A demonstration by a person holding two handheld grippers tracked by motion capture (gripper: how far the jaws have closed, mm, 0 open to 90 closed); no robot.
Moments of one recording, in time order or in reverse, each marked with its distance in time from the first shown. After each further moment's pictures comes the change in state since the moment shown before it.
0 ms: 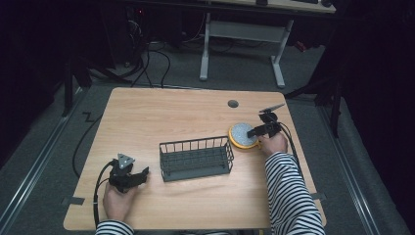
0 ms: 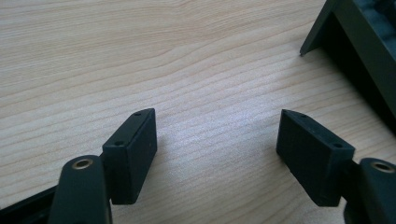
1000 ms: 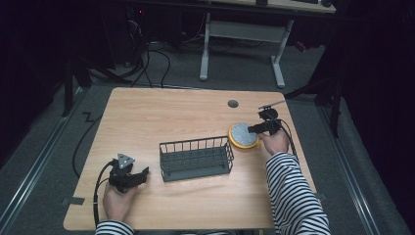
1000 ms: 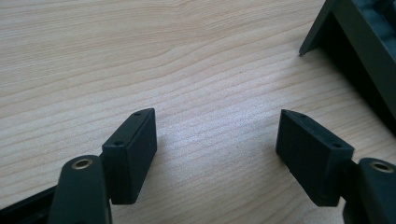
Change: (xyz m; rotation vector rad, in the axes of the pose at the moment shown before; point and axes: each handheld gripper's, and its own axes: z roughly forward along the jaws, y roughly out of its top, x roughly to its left) left arm 0.000 0.000 0.000 0.001 -0.005 0.001; right arm 0.024 0.000 -0.028 -0.116 -0.094 -0.121
